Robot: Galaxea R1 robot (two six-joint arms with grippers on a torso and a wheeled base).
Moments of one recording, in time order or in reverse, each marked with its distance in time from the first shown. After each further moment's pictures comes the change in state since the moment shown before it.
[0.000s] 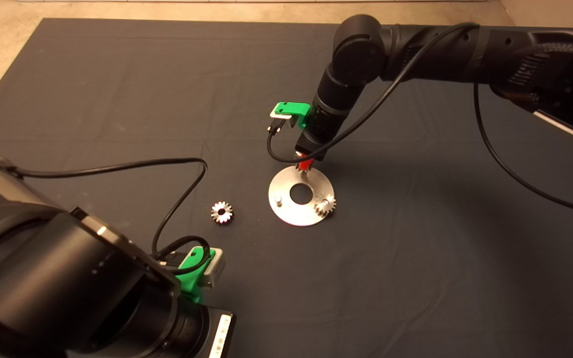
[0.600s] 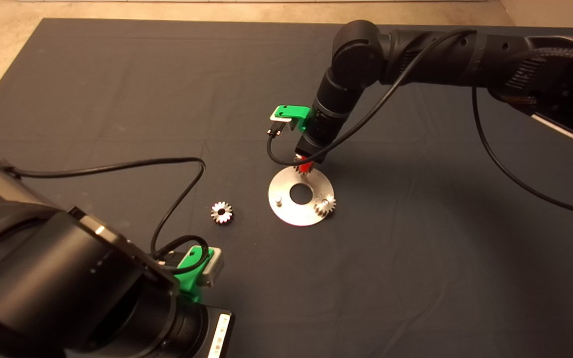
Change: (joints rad) left arm 0.000 -0.004 0.000 0.000 0.000 0.000; right arm -0.002 0.000 -0.001 0.000 0.000 -0.001
